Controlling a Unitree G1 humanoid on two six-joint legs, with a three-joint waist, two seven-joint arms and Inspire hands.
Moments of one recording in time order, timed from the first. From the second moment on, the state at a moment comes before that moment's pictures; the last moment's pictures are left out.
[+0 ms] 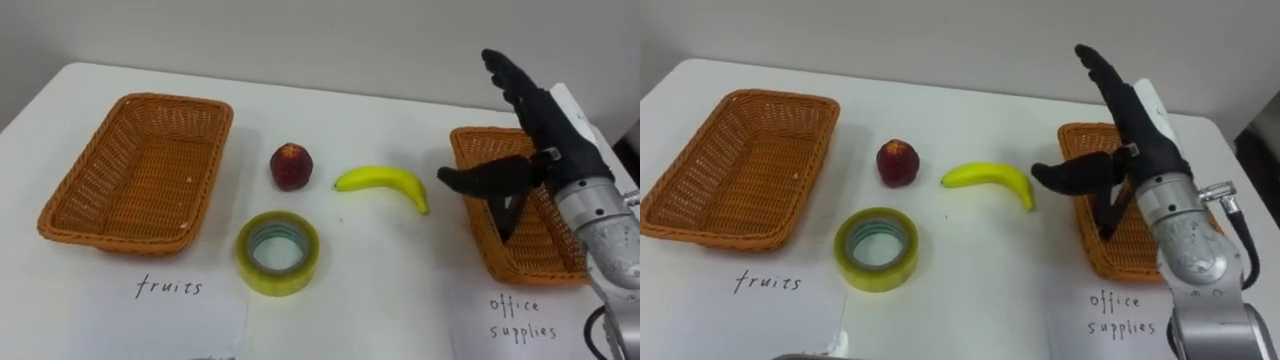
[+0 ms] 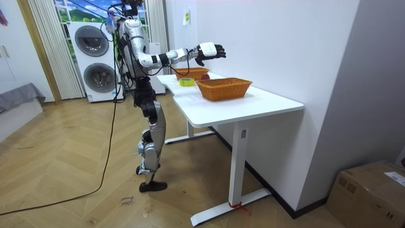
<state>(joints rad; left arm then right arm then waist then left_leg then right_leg) 0.28 0.27 0.06 1.02 0.32 0.10 -0.11 -0.02 -0.43 -0.07 -0.13 -0.12 0.03 0.13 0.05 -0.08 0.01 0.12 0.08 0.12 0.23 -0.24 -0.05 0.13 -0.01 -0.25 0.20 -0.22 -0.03</state>
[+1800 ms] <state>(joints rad) 0.29 0.27 -0.04 0.90 0.35 0.13 -0.11 -0.11 -0.41 0.26 0.03 -0.16 0.05 0.14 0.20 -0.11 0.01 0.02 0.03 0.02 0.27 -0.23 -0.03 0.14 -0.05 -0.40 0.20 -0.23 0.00</state>
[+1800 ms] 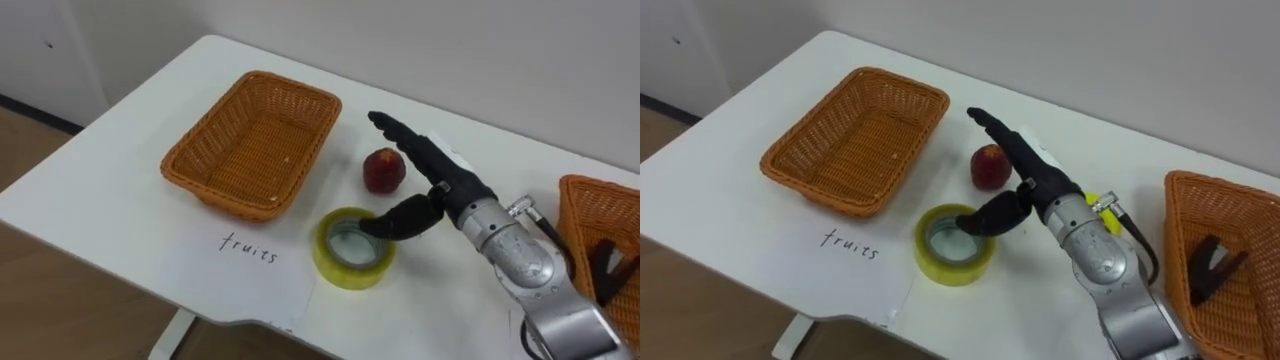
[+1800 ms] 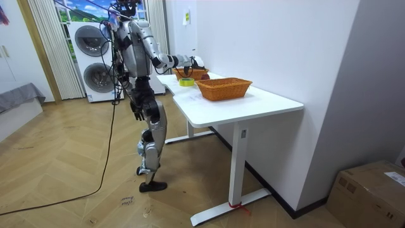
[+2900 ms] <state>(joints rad) 0.30 0.26 -0.10 0.88 0.34 0.16 -0.13 -0.12 -0.41 0.37 0.02 -0.30 0.09 0.22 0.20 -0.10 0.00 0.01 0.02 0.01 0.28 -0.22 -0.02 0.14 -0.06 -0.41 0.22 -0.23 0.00</state>
